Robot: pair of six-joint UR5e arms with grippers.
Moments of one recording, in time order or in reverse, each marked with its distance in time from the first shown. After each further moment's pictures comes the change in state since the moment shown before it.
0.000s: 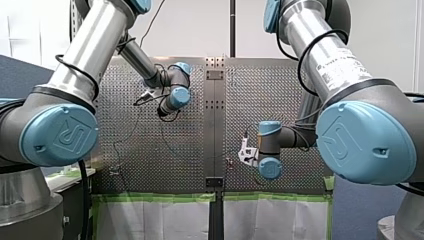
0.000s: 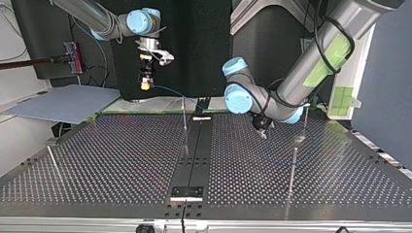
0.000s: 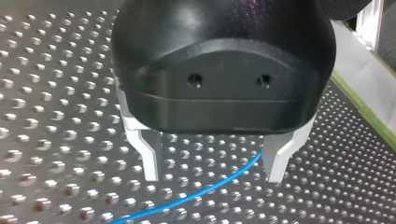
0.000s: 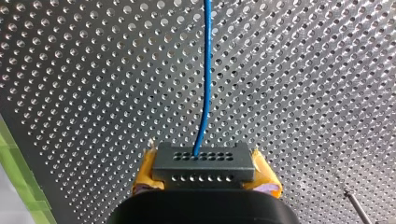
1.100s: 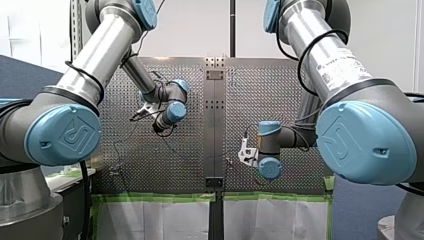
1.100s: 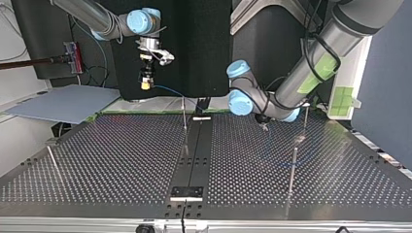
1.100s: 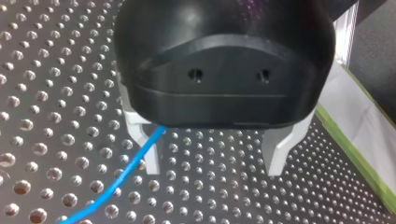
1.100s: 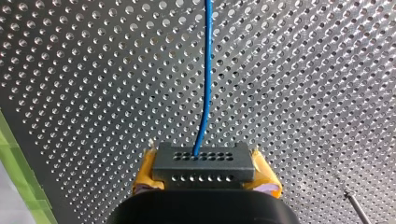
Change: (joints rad) left arm 0.038 -0.106 -0.005 -0.018 0.022 -0.080; right arm 0.001 0.000 0.000 0.003 0.000 -0.005
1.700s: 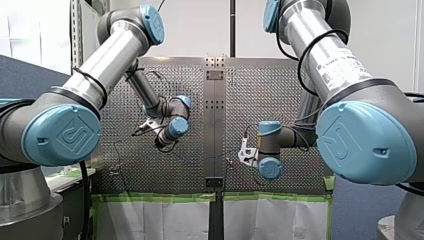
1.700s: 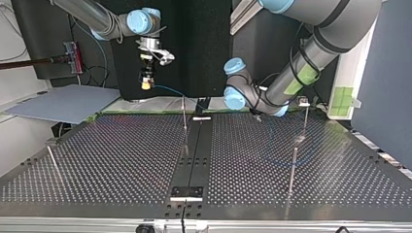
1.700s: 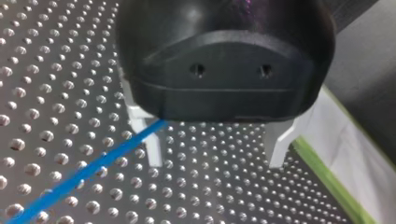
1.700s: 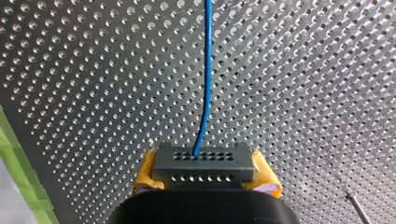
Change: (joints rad) left arm -0.014 -0.129 0.002 0.031 0.022 -0.026; right arm 0.001 -0.001 0.000 0.005 -0.002 0.001
